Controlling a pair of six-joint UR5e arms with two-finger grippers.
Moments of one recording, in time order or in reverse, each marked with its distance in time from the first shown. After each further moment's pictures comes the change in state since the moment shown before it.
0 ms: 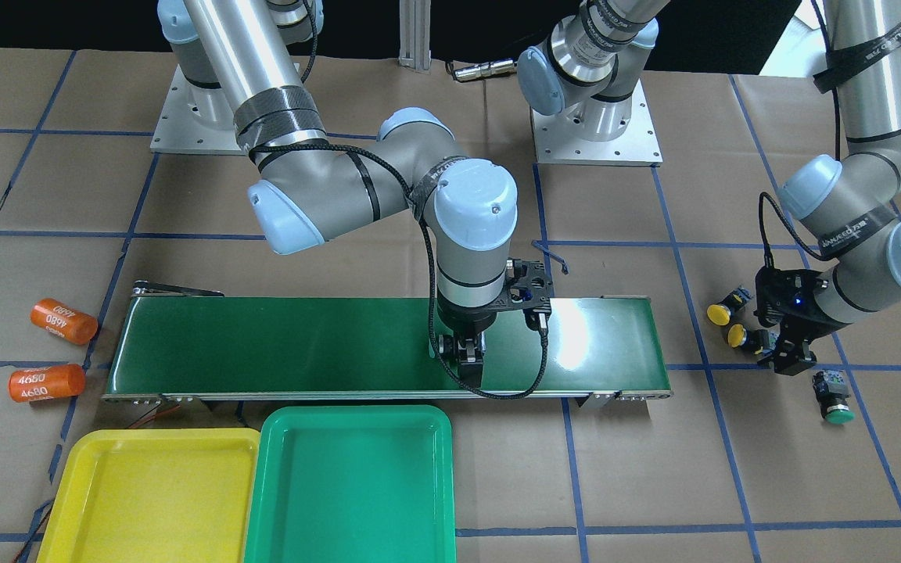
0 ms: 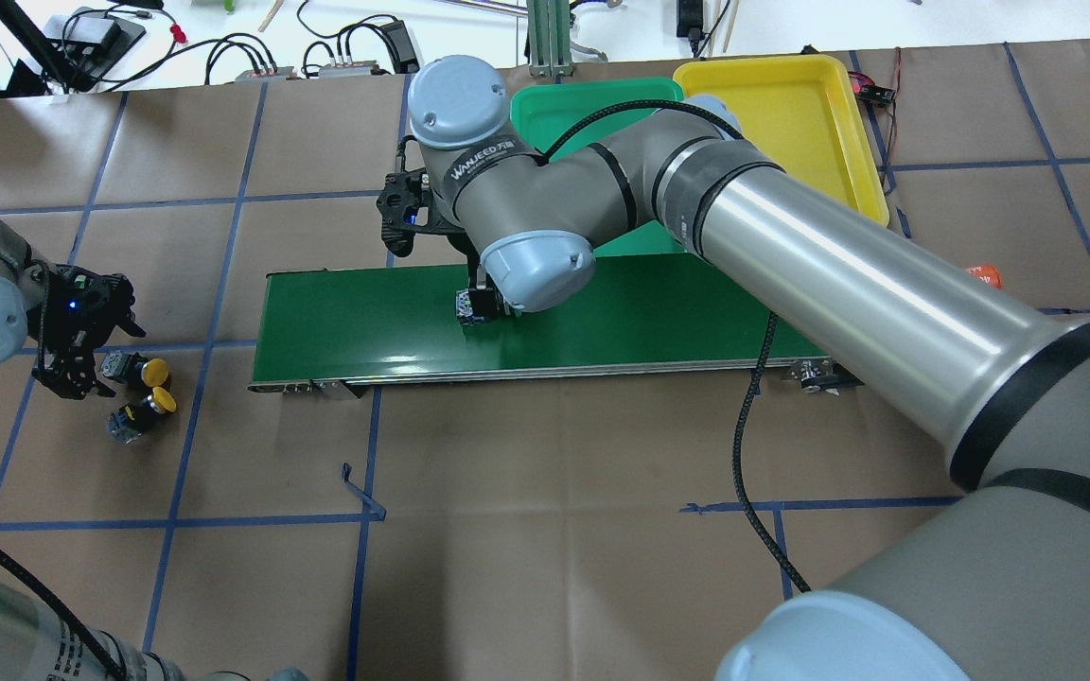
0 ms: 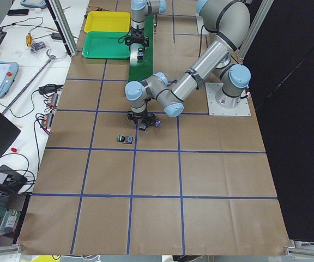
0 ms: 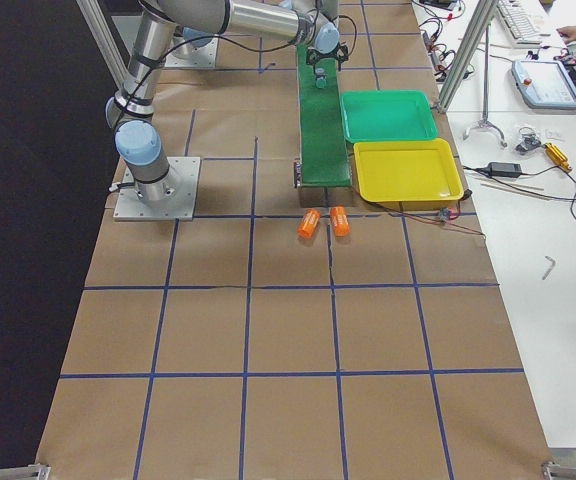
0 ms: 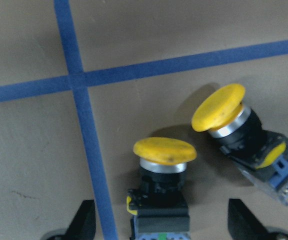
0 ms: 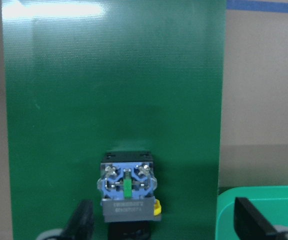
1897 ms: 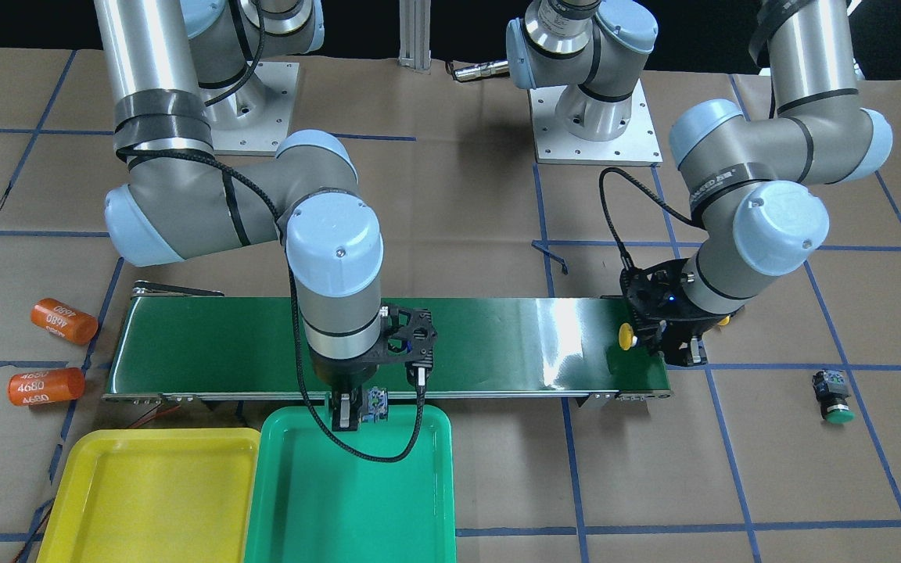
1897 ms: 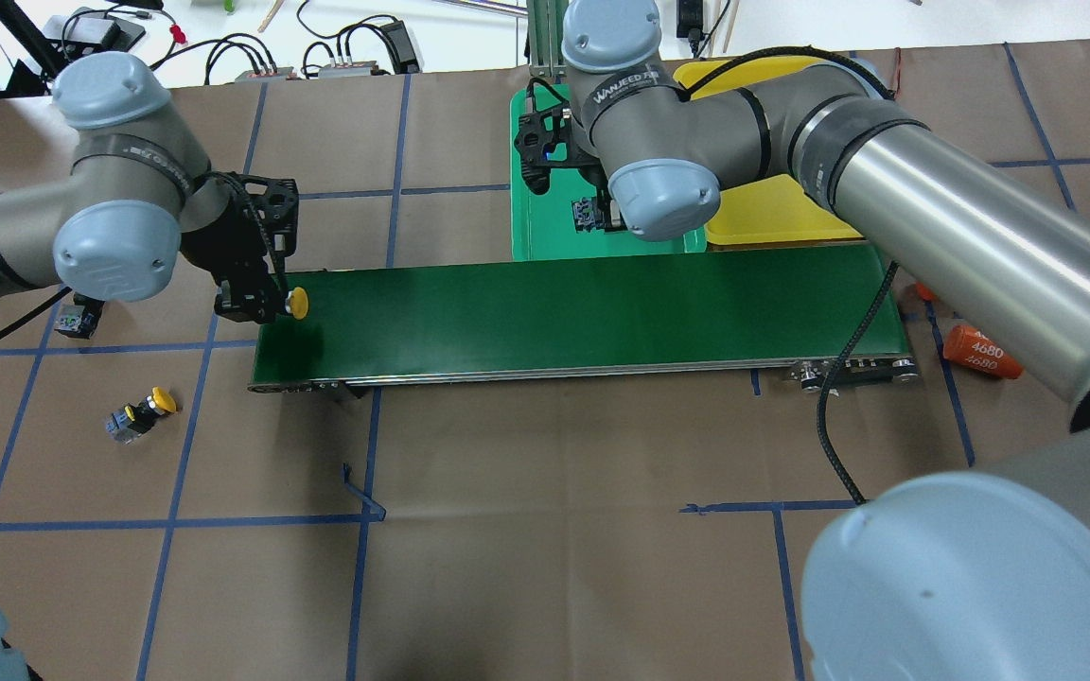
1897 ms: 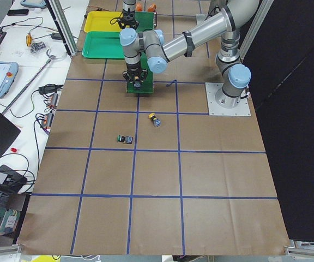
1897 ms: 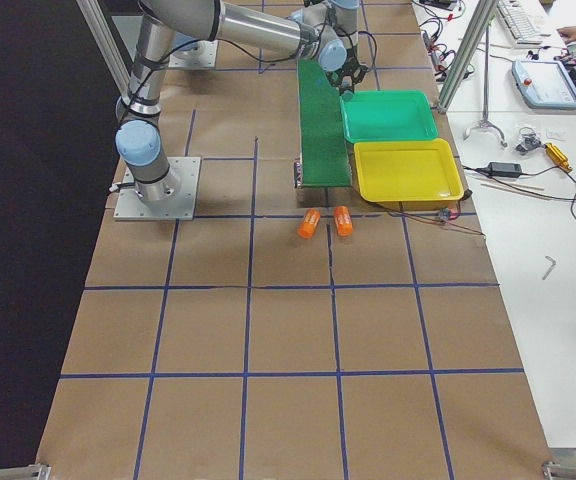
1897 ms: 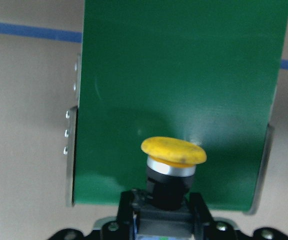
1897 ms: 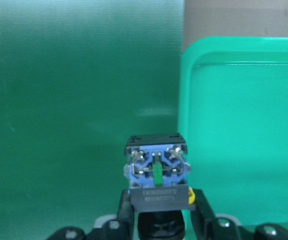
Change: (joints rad) left arm -0.443 0.127 0.086 -0.212 0.003 -0.769; right arm -0.218 0.010 -0.047 -0.046 -0.075 -0.206
